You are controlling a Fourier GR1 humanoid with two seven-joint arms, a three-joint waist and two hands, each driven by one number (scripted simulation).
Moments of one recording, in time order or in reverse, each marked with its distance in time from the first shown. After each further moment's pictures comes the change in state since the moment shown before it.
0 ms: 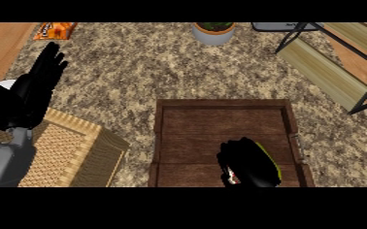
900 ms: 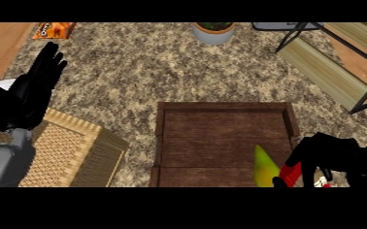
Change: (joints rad) left arm 0.006 -0.005 0.005 -0.016 -0.005 0.006 0.003; right arm 0.230 -0.089 -0.491 -0.709 -0.424 -0.082 0.123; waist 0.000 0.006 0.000
